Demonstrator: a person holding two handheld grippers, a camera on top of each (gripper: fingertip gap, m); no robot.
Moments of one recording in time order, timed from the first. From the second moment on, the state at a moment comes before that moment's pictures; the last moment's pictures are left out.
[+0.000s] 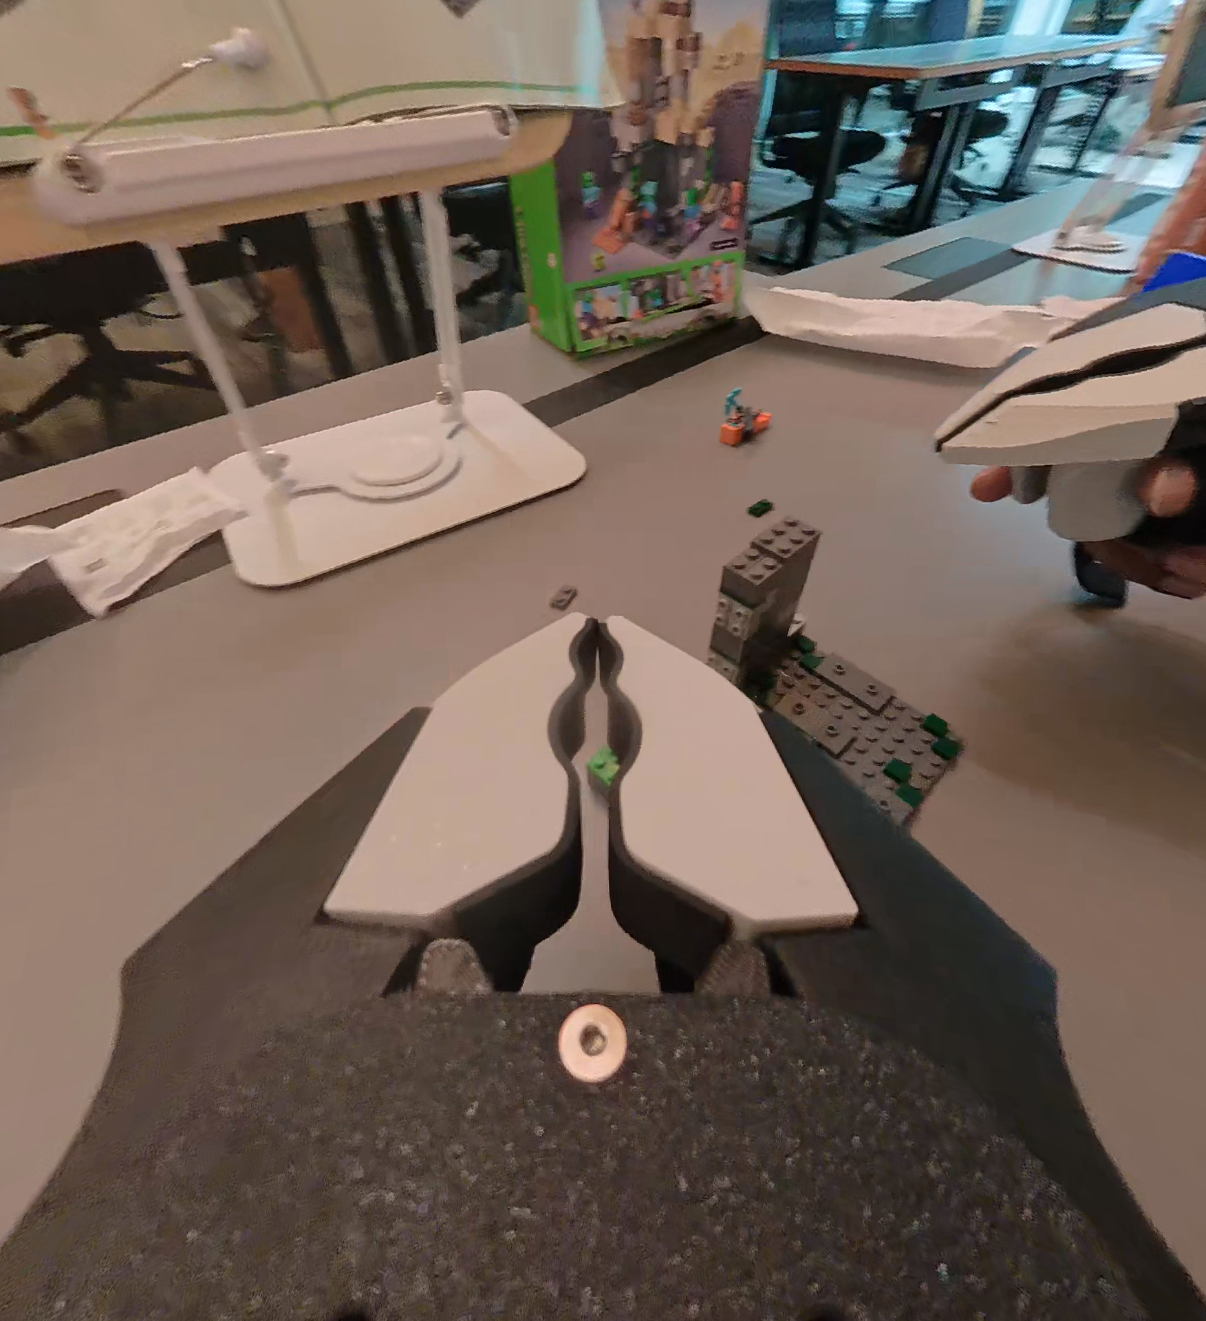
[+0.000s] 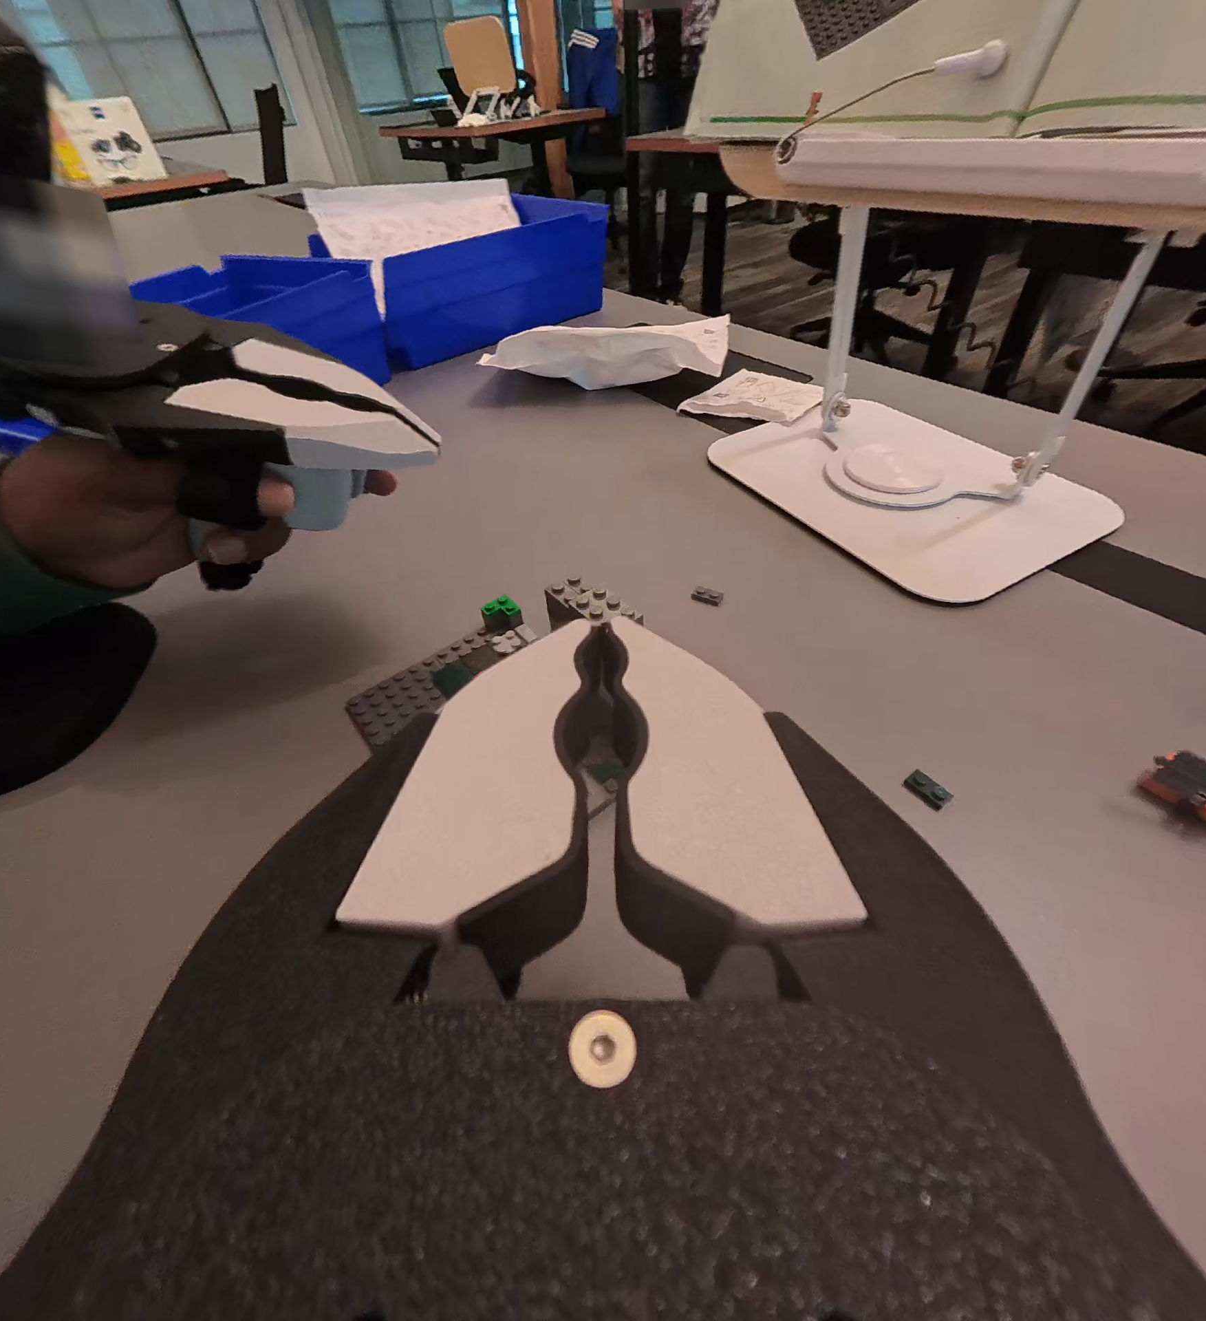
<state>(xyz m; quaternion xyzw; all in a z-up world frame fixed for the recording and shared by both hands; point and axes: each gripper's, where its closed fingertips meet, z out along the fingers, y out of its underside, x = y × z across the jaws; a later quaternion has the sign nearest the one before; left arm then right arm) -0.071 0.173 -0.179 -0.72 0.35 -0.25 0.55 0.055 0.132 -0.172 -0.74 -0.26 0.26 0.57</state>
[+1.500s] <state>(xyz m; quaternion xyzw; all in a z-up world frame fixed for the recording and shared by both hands) -0.155 0.267 -0.216 -0.79 0.29 -0.14 0.51 0.139 0.191 -0.158 -0.76 -0.13 0.03 0.63</state>
